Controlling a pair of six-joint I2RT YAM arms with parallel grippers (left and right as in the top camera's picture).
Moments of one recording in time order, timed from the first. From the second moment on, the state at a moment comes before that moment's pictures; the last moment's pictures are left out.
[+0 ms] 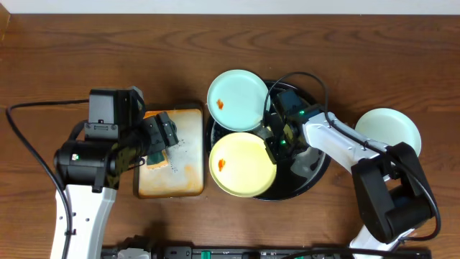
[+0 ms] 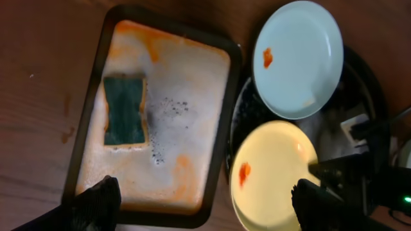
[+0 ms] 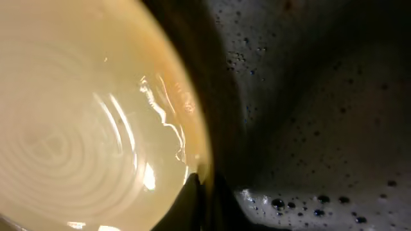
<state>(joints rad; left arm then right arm) -0.08 1.11 1.20 -1.13 0.13 -0.43 0.46 1.85 1.09 -0.72 -0.30 0.07</state>
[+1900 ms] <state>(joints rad) -0.09 1.61 0.85 -0.36 0.04 -0.39 0.38 1.68 1.09 -0.83 0.17 0.16</state>
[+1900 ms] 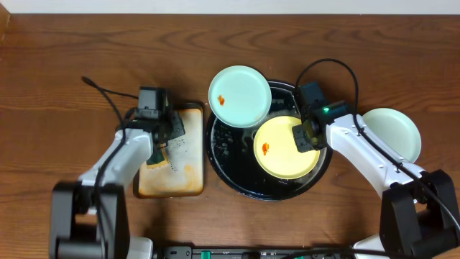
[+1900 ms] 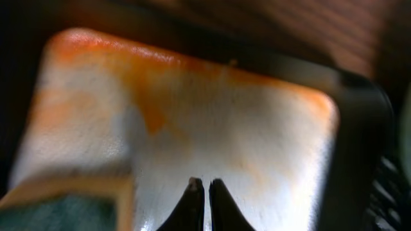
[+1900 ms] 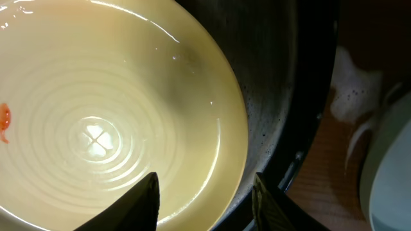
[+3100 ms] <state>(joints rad) -0.08 1.76 0.96 -0.24 -0.10 -0.26 0.38 1.68 1.09 -0.85 0.16 0.17</state>
